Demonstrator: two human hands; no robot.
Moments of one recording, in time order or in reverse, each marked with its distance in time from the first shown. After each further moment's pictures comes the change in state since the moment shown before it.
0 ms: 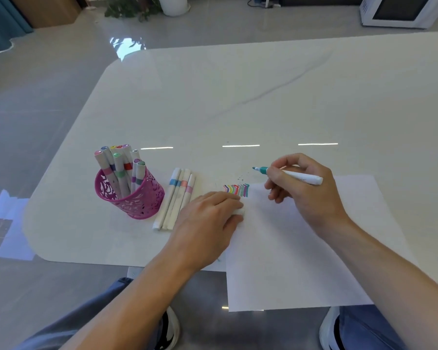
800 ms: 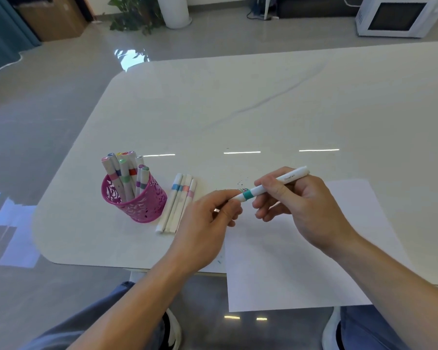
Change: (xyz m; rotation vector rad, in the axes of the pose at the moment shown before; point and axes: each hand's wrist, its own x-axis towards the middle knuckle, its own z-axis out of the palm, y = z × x) left_hand 0.001 0.012 -0.012 -0.761 -0.001 -0.351; right_hand -0.029 -0.027 0.005 0.042 -0.204 0.032
